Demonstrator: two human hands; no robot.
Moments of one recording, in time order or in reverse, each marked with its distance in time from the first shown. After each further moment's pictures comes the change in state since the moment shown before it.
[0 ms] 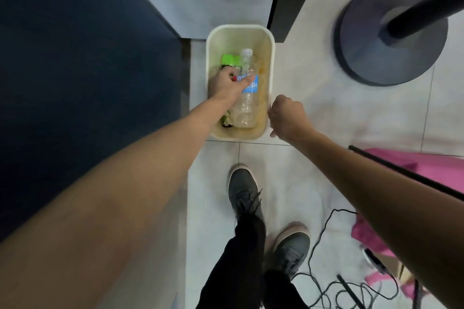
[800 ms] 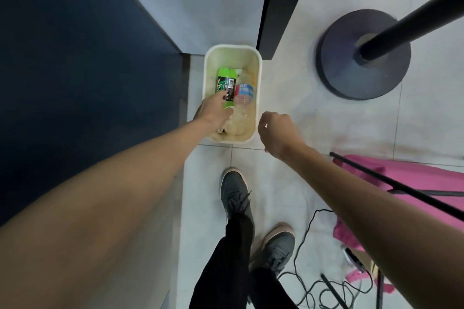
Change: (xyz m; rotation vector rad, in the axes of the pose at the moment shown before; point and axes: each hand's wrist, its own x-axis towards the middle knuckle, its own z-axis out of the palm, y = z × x) left_hand -0.060 0.005 -0.028 0.371 -0.121 0.092; right_hand -0.065 -0.014 -0.034 -0.124 -0.004 -0.097
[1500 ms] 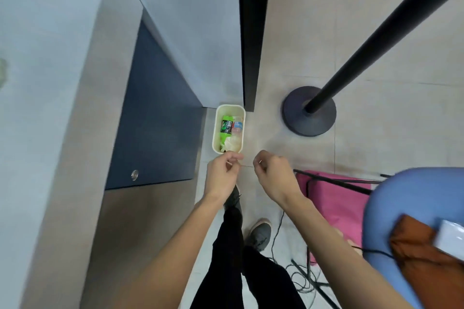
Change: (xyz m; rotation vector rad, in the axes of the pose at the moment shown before) left_hand -0.404 0.147 -0.083 -0.425 0.257 0.127; right_hand -0.343 -0.063 -0.167 0.154 0.238 -0.288
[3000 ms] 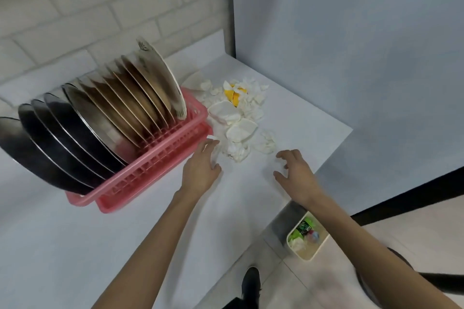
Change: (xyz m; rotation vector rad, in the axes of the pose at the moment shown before) left_hand -0.105 0.000 -0.426 0.319 0.710 -0.005; right_hand 0.026 -0.396 0.020 -0.311 -0.259 -0.738
